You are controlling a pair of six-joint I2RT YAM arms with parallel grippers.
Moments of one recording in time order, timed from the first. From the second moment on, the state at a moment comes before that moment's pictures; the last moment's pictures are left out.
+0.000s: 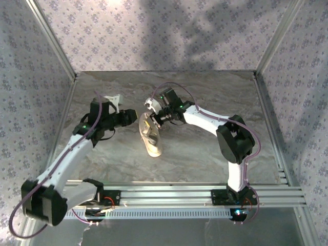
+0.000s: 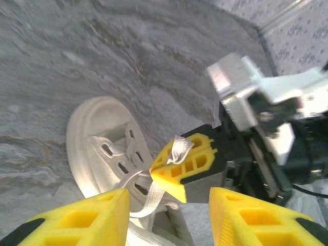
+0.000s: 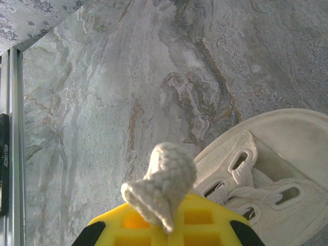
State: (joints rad) left arm -0.34 1.12 0.88 -0.36 0.38 -0.52; right arm 0.69 1.91 1.42 -0.31 -0.59 -0.08
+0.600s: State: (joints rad) left arm -0.34 1.36 0.85 -0.08 0.59 -0.59; right arm 0.71 1.91 1.43 -0.32 -0.59 -0.10
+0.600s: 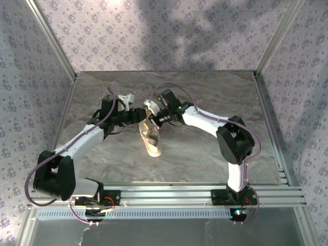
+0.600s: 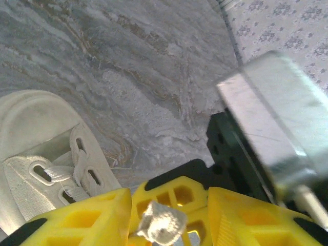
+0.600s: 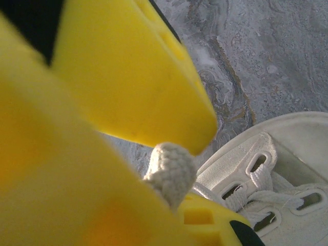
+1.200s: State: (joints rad) left arm -0.35 1.37 0.84 -0.12 0.57 -0.59; right arm 0.71 1.71 1.30 -0.38 -0.51 -0.15
